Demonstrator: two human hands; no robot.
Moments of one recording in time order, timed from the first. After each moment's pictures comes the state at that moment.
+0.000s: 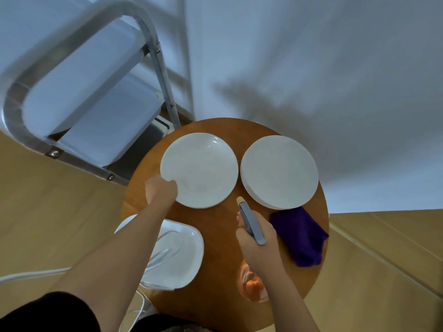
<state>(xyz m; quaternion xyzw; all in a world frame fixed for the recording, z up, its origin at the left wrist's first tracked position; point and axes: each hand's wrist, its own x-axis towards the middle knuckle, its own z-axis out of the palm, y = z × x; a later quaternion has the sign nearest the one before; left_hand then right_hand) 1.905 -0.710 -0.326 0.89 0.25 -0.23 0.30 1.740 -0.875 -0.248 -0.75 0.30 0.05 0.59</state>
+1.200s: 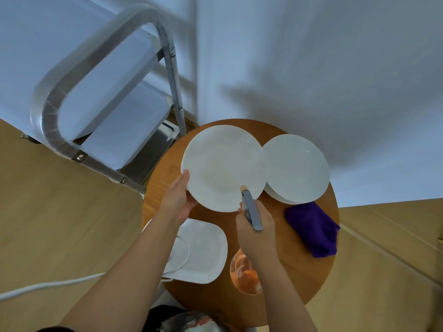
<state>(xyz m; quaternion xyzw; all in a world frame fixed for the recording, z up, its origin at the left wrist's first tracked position) 1.883 -0.683 -0.280 0.53 0.30 -0.29 0.74 1.770 -0.804 -0.232 -0.78 0.32 -0.04 0.53</state>
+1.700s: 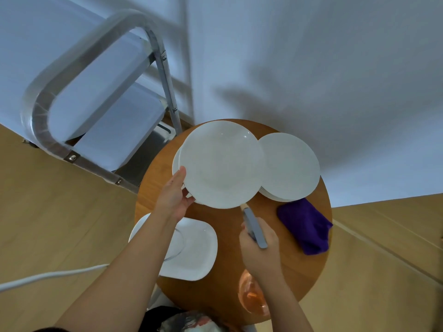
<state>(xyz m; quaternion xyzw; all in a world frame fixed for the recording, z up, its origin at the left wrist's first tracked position) 1.874 -0.702 -0.265 0.50 0.31 -0.29 0.76 1.723 -0.827 -0.233 -0.78 0.33 -0.03 0.53</state>
